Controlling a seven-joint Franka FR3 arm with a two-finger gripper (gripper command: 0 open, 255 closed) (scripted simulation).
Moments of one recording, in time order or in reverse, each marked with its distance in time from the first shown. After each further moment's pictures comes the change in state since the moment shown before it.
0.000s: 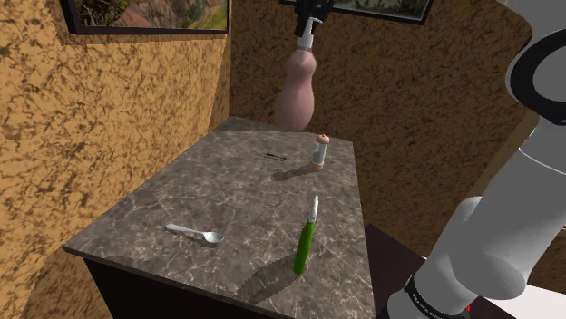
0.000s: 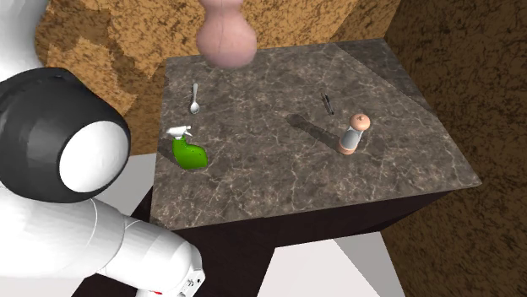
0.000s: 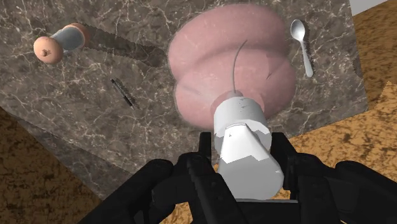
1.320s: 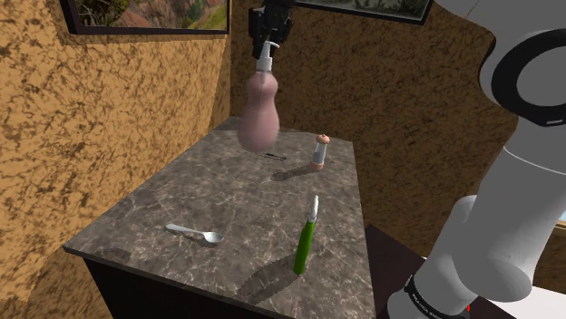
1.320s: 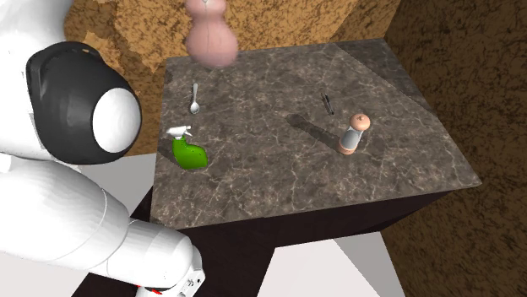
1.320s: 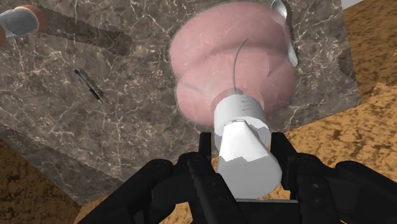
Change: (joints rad) arm 0.084 0.095 0.071 -0.067 -0.036 0.164 0.147
